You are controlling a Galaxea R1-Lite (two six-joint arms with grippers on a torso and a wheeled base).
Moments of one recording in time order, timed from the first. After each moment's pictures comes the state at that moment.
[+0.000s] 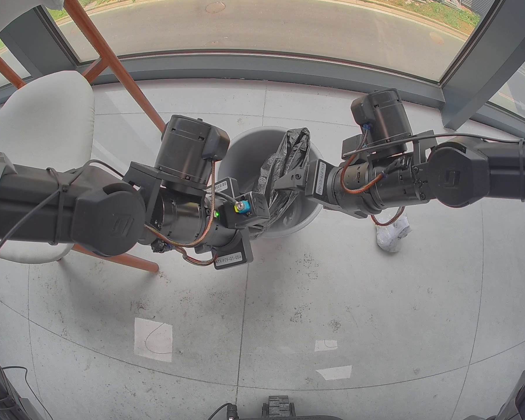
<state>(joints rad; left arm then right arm) -0.62 1.90 -1.34 0.03 -0.02 0.94 0.62 2.01 -1.59 0.17 0.02 0.59</state>
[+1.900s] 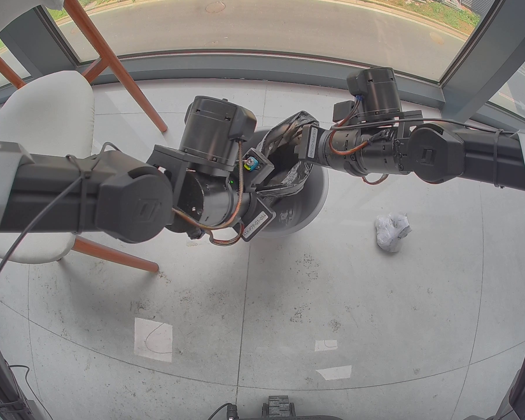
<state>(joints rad) -0.67 1.99 -1.52 0.04 0.26 0.47 0.56 2.14 -1.84 0.06 0.00 0.41</state>
